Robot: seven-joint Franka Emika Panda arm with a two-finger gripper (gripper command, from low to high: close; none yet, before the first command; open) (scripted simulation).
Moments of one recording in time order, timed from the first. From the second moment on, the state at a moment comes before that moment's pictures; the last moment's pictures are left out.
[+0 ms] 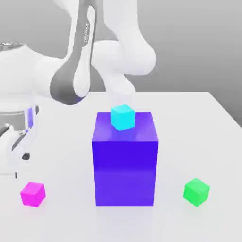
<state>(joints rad) -0.52 0.15 -0.08 -2.59 0.03 2.77 1.90</state>
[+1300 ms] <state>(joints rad) 0.06 -0.05 0.25 -2.56 -0.08 2.75 2.00</state>
